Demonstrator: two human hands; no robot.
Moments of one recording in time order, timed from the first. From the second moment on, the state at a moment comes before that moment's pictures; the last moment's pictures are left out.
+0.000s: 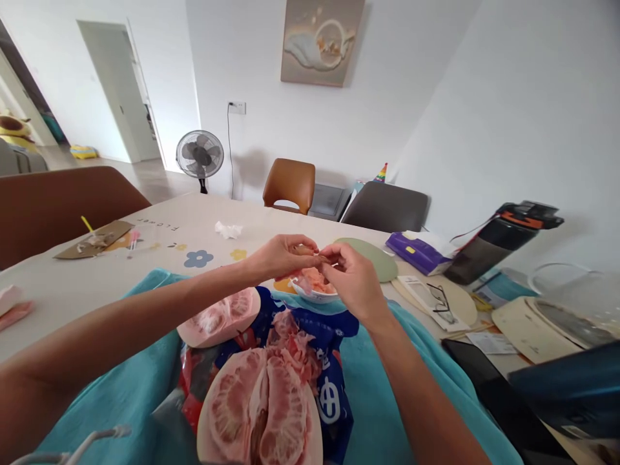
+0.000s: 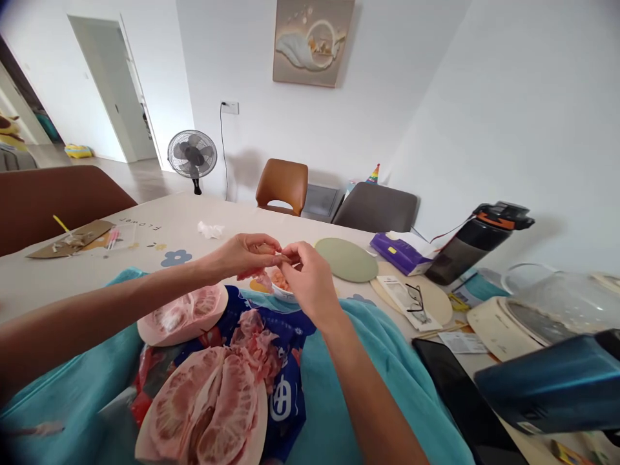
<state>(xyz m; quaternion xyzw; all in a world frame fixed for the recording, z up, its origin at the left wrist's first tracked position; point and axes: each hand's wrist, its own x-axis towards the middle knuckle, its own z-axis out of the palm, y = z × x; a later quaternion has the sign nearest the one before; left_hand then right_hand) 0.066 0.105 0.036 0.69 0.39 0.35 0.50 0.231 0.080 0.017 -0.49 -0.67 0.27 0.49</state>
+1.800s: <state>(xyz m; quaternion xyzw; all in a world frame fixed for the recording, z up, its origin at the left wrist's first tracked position) 0.093 0.178 0.015 0.81 0.26 0.22 0.48 0.258 0.108 -0.002 -0.52 -0.54 0.44 0.51</state>
